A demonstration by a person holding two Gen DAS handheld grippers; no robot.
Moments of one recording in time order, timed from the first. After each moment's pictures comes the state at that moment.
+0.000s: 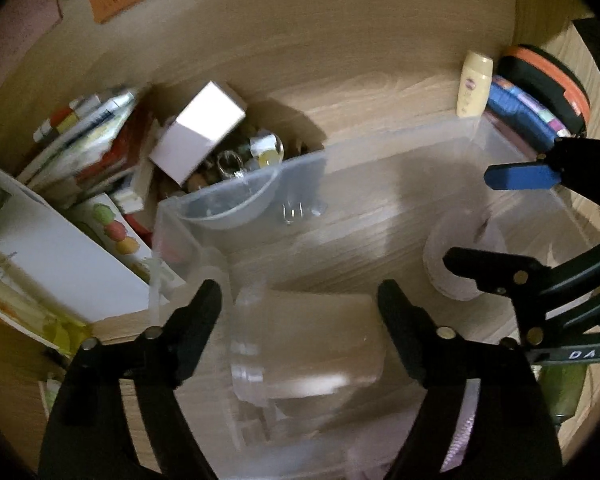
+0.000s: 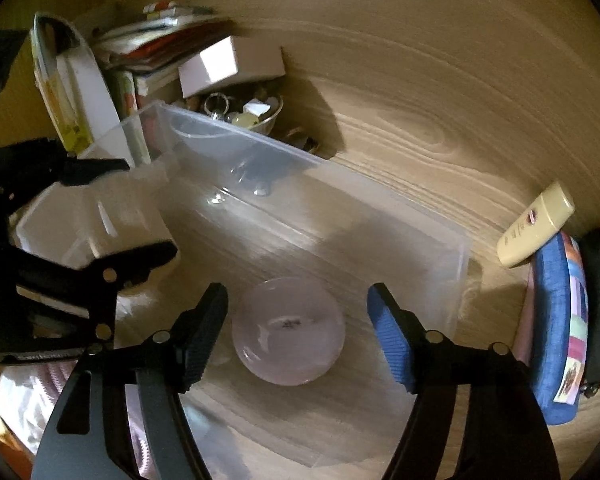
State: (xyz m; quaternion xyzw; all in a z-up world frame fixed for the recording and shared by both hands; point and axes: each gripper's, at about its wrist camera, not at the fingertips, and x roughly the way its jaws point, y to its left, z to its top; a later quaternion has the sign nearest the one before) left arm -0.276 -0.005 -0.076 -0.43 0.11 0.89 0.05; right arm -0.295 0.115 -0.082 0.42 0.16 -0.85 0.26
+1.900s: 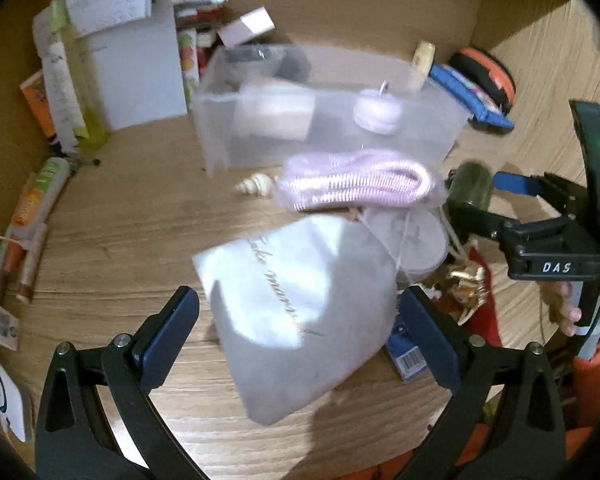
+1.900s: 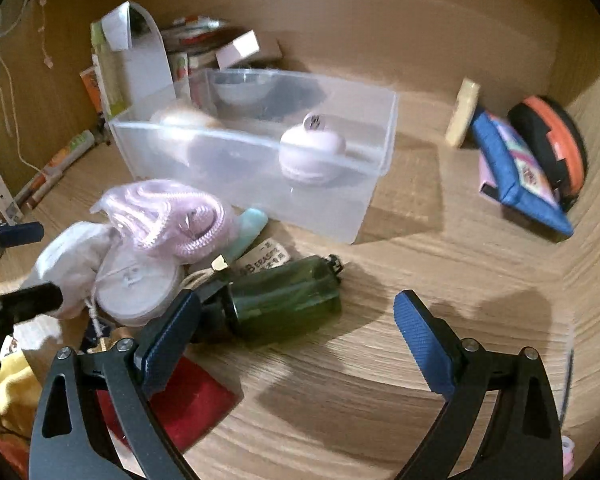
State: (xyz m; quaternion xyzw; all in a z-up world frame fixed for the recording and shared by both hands) left arm -0.077 -0.023 -0.110 -0.45 -0.02 0.89 0.05; right arm -0.150 0.177 -0.108 0.41 0.11 -0.88 0.22
